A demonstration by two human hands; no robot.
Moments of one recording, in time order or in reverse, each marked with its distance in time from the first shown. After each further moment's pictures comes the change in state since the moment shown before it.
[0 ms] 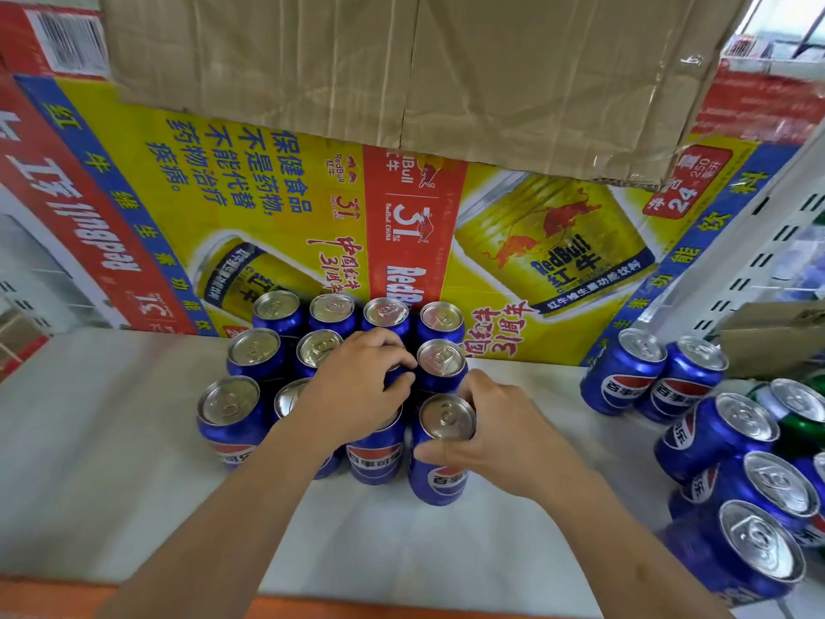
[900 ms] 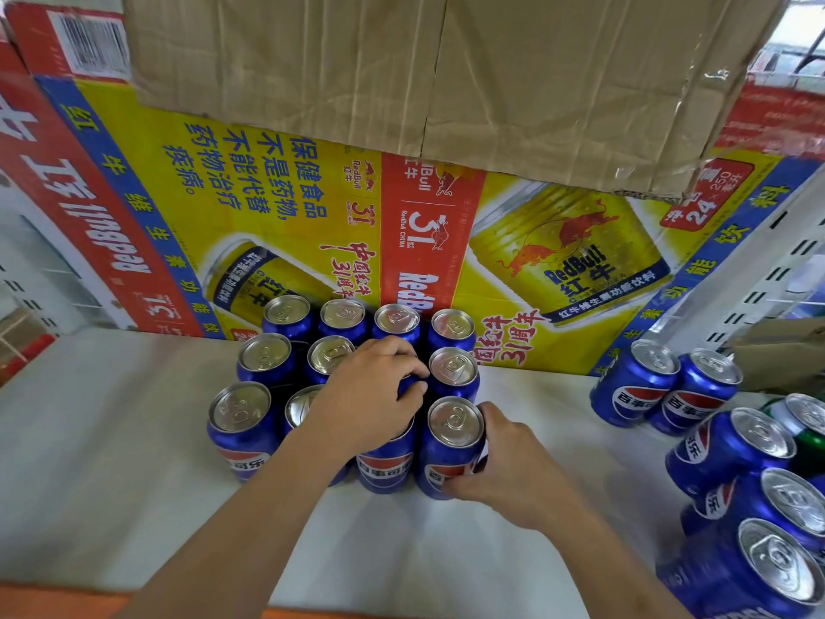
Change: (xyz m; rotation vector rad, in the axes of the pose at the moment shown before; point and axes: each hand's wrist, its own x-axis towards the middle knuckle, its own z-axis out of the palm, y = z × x) left_hand -0.001 0.000 -0.001 -0.004 -0.019 -0.005; right_hand -0.005 0.005 0.018 0.211 -0.069 0.049
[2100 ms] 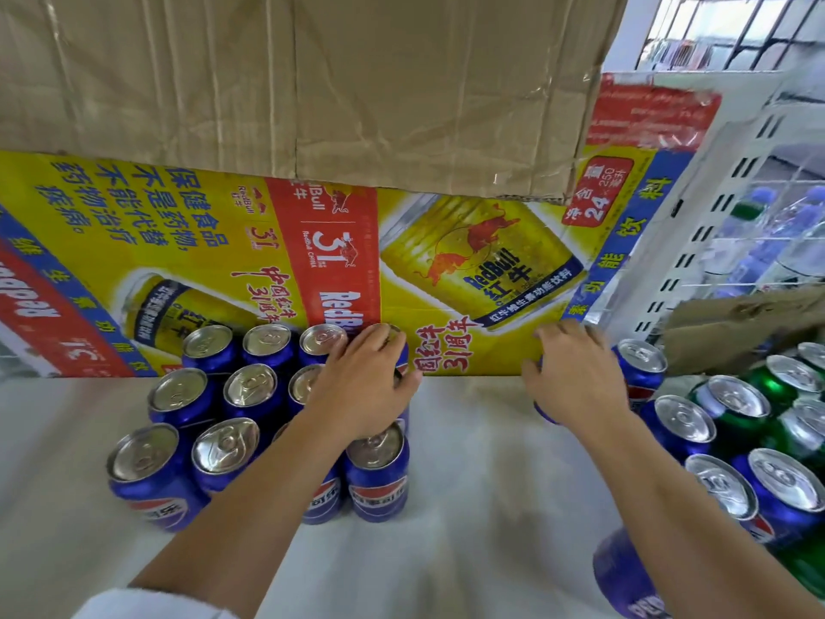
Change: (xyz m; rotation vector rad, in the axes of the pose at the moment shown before) left_hand 0.063 0.043 0.037 0.280 -0.139 -0.030; right_hand 0.036 0.075 -0.117 -0.618 0.520 0.167
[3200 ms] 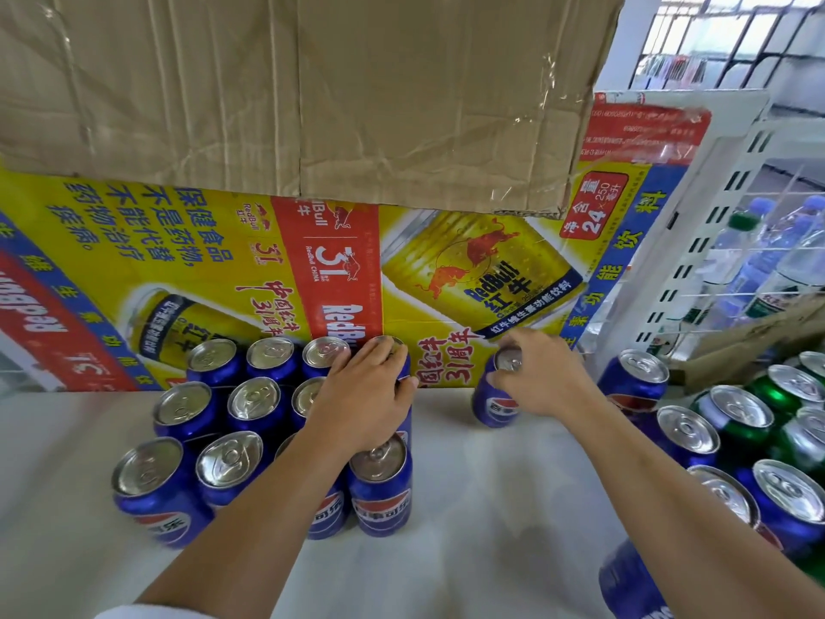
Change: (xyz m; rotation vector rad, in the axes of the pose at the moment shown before) left_hand 0.001 -0.001 0.003 0.017 -0.002 0.001; right_hand 0.016 -0.019 -0.006 0.319 -0.154 -0.061
